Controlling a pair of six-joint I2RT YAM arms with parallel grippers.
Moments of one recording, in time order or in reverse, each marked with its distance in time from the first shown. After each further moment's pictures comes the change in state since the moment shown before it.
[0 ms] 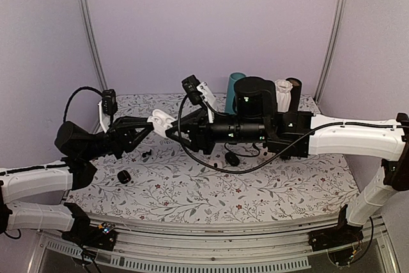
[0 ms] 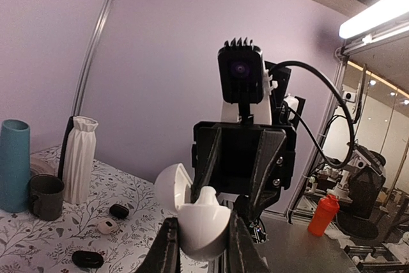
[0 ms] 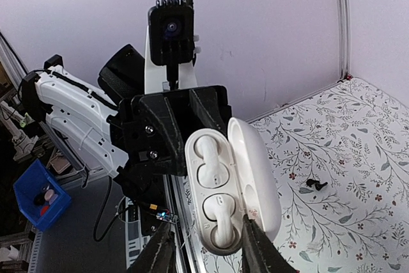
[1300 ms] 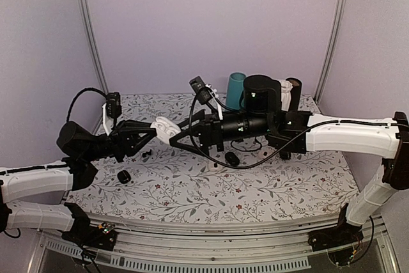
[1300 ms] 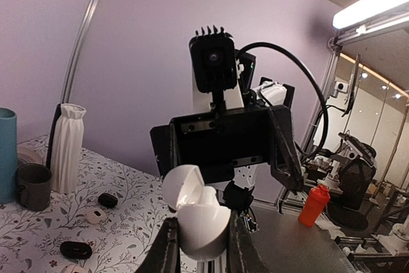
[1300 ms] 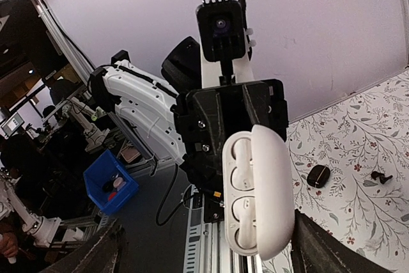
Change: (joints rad) left arm -0.024 0.002 0.001 -0.031 0.033 0.014; right arm -0.102 0.001 -0.076 0.140 -0.393 0.162
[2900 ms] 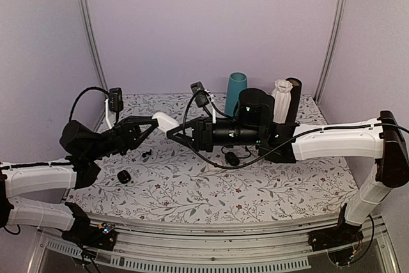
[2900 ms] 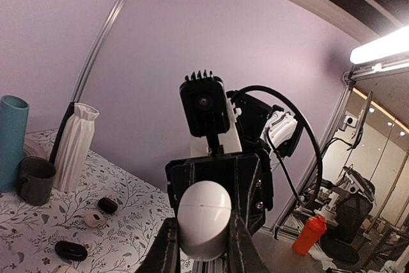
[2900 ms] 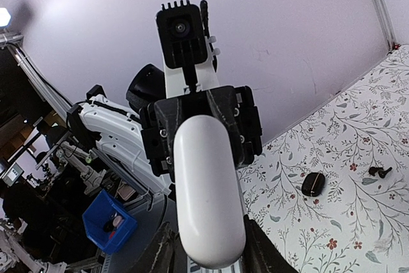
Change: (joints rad) left arm -0.003 0.056 0.011 0.048 -0.108 -0.113; right arm 0.007 0.073 -0.079 0.245 0.131 0.183
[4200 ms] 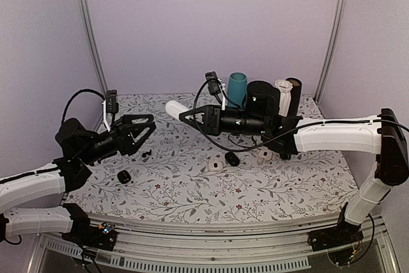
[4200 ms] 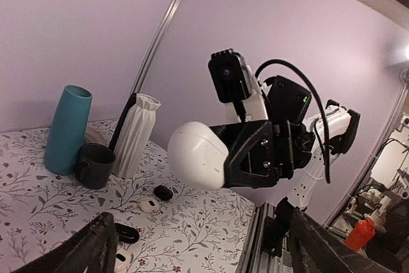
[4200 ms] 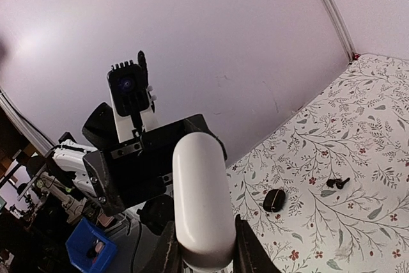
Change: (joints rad) left arm -0.002 -0.159 0.008 -0.362 -0.167 0.177; right arm -0.088 0.000 -0.006 0.020 0.054 0.020
